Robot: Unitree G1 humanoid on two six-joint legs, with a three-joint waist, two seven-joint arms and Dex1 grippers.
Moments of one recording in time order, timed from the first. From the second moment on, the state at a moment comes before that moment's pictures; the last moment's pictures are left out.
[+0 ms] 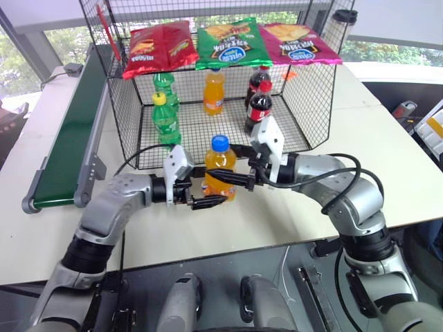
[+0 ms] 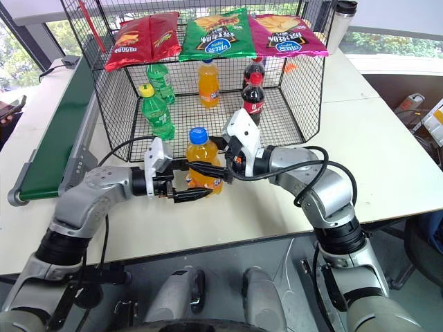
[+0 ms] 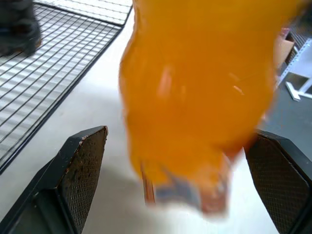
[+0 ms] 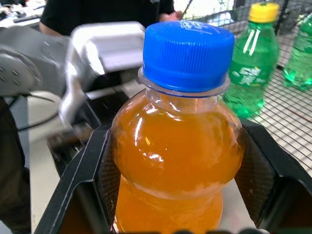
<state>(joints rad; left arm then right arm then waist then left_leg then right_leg) -0.39 0.59 -0.10 -0.21 -0.49 0.61 -0.96 -0.60 -0.45 0.17 -0.34 0.52 0.75 0.75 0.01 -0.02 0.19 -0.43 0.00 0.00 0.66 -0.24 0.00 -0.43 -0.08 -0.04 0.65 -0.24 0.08</state>
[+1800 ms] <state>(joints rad) -0.23 0.46 0.10 -0.40 -0.43 0.62 -0.45 -1.10 -0.07 0.05 0.92 0.10 0.00 0.36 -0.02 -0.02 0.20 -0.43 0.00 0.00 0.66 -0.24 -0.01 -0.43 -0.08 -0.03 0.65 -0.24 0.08</state>
